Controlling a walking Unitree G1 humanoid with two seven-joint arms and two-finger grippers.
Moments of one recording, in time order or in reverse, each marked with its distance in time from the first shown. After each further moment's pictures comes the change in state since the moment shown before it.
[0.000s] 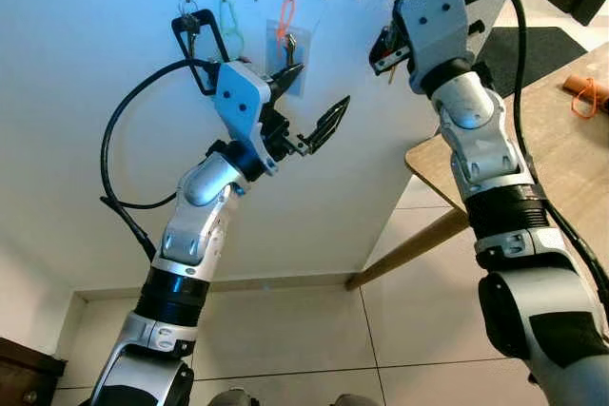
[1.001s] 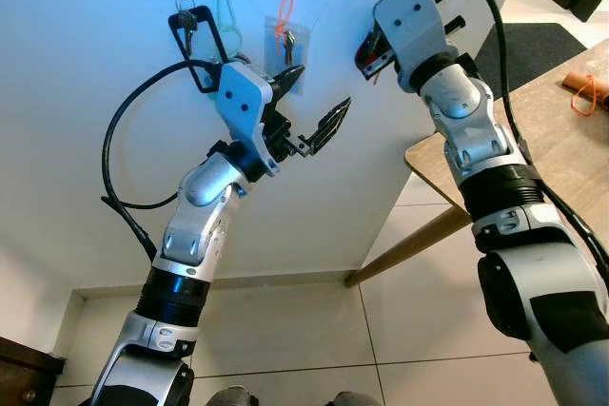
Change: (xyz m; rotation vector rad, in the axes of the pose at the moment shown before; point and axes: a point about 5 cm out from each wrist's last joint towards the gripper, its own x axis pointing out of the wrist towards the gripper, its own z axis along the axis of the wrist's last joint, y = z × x) left arm 0.001 -0.001 -0.001 -0.005 0.008 -0.003; right arm 0.012 0.010 -0.007 -0.066 0.052 0.118
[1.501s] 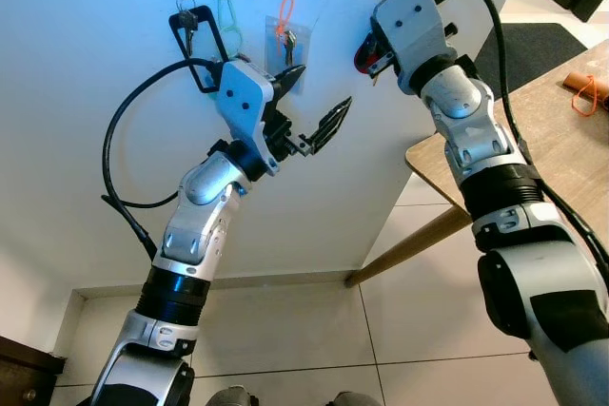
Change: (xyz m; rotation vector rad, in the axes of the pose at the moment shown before) left arm 0.001 0.000 0.000 -0.002 0.004 -0.003; right arm 0.000 -0.001 -0.002 0.020 0.010 0.008
